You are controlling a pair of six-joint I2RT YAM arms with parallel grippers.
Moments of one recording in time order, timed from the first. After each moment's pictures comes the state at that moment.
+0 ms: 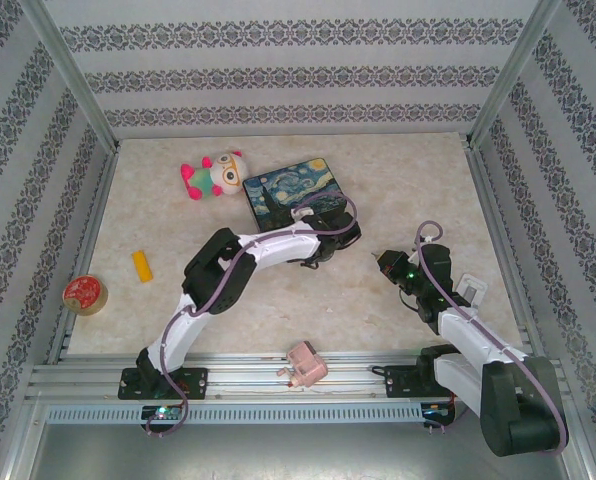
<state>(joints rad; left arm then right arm) -0.86 2.27 1.76 -0.88 -0.56 -1.18 0.09 0.99 0.23 0.20 -0.36 0.90</state>
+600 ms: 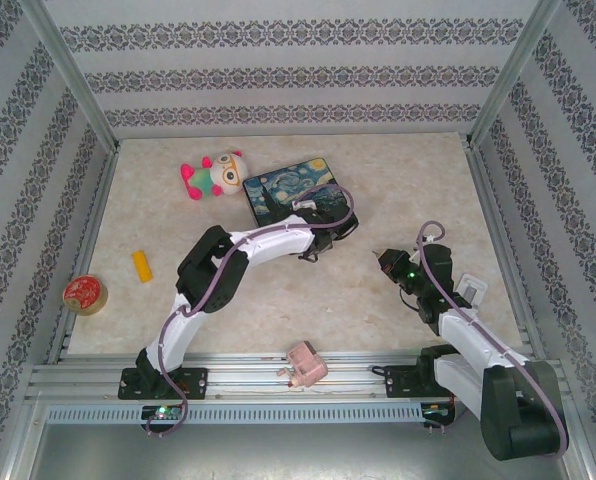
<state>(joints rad) -0.83 2.25 1.77 -0.83 -0.49 -1.07 0.09 0.96 0.23 0.19 -0.35 0.92</state>
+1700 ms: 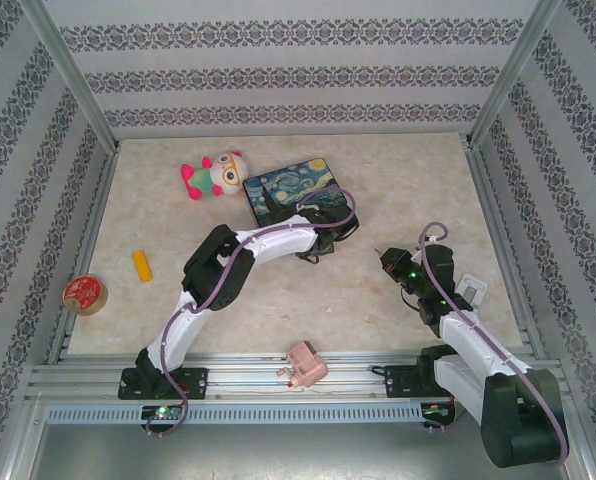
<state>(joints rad) -0.83 2.30 1.81 -0.85 -0.41 -1.02 0.09 0.92 0.23 0.18 -0.33 0.92</state>
